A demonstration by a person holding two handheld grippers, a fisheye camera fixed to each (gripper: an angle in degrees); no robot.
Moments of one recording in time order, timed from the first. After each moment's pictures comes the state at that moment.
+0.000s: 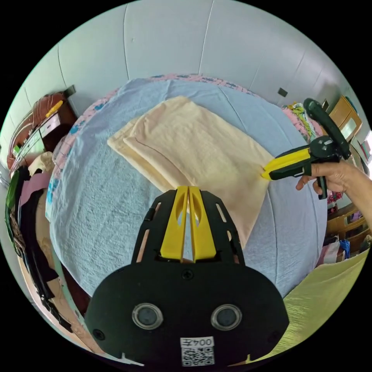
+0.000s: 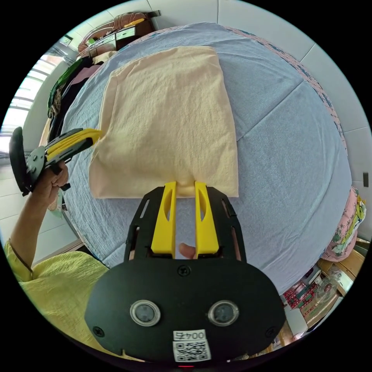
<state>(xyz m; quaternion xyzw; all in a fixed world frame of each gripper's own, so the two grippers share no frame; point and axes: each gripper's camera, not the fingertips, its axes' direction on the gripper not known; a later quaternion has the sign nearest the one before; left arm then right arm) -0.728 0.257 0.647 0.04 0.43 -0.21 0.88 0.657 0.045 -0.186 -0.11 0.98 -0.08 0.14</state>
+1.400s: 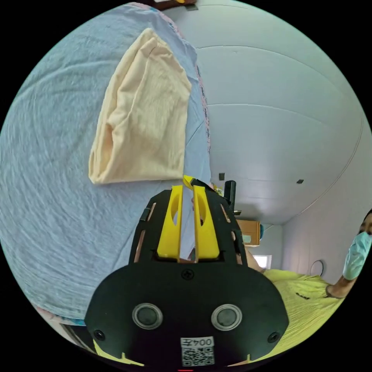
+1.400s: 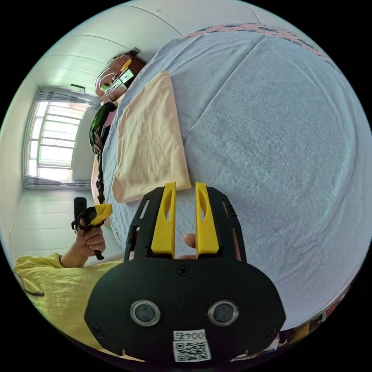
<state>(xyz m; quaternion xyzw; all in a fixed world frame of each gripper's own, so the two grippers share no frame) -0.740 0.389 0.714 -0.03 0.71 -0.57 0.41 0.416 0.029 -0.304 -0.07 0.91 -0.11 0.39</state>
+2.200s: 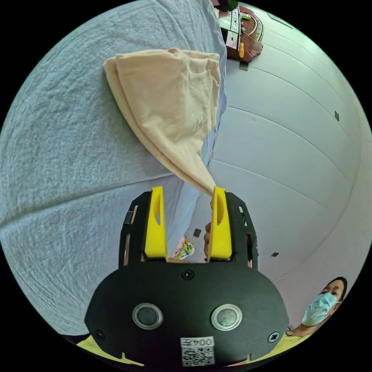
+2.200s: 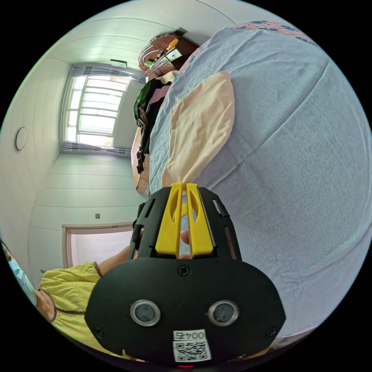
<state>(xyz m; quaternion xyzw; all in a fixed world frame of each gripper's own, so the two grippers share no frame) -0.695 0.422 0.712 -0.01 0.59 -0.77 0.24 0.336 -0.056 -0.245 -0.21 0.84 -0.05 0.49</state>
